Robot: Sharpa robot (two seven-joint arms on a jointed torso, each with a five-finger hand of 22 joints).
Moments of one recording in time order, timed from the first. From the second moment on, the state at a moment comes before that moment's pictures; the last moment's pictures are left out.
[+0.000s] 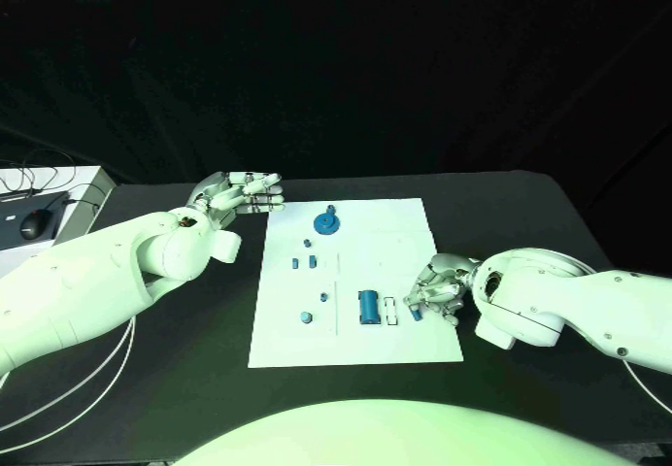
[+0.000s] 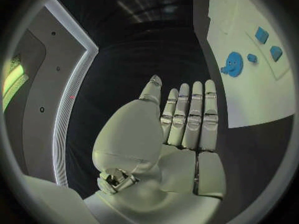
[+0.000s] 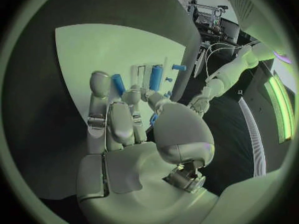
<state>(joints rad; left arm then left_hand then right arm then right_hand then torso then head) 0.94 -0.83 0.20 1.33 -0.19 -0.19 0.24 1.41 0.04 -0.14 0.05 0.22 1.02 0.14 0.06 0.06 1.16 0.12 0.07 0.06 1.13 0.12 0.08 0.11 0.11 1.08 0.16 0.07 0.07 1.13 -0.94 -0.16 1.78 -0.98 -0.15 -0.55 1.00 0.03 0.42 -0.11 0.46 1.03 0.02 0.32 1.05 1.25 -0.05 0.81 1.08 1.45 -0.11 1.25 1.06 0.07 1.46 -0.12 0.33 1.29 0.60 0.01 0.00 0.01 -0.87</state>
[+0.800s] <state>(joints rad) 0.94 -0.83 0.20 1.33 -0.19 -0.19 0.24 1.41 0.04 -0.14 0.05 0.22 1.02 0.14 0.06 0.06 1.16 0.12 0.07 0.06 1.13 0.12 0.08 0.11 0.11 1.08 0.16 0.07 0.07 1.13 -0.95 -0.16 1.80 -1.21 -0.12 -0.60 1.09 -0.04 0.02 0.04 0.20 1.09 0.05 0.15 0.80 1.21 -0.03 0.78 1.04 1.45 -0.09 1.25 1.06 0.07 1.46 -0.10 0.29 1.28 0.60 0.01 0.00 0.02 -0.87</state>
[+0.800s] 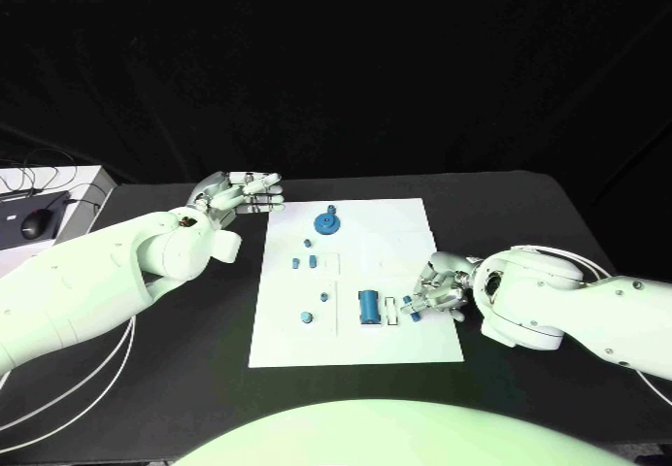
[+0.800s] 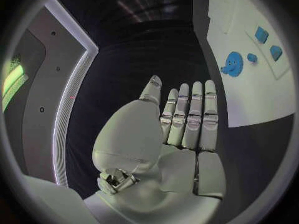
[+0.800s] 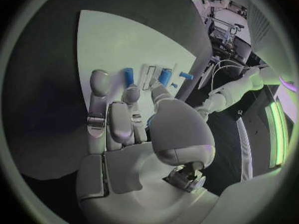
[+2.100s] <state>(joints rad) 0.94 -0.84 0.20 1.33 -0.19 -0.19 0.24 1.41 0.04 -0.14 0.05 0.22 1.02 0.14 0.06 0.06 1.16 0.12 0.07 0.06 1.13 0.12 0.08 0.11 0.11 1.08 0.16 0.07 0.07 1.09 -0.89 -0.16 1.77 -1.42 -0.05 -0.69 1.07 -0.01 0.01 0.03 0.35 1.08 0.04 0.20 0.82 1.21 -0.03 0.78 1.03 1.45 -0.09 1.25 1.06 0.07 1.46 -0.10 0.29 1.27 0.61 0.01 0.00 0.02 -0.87</state>
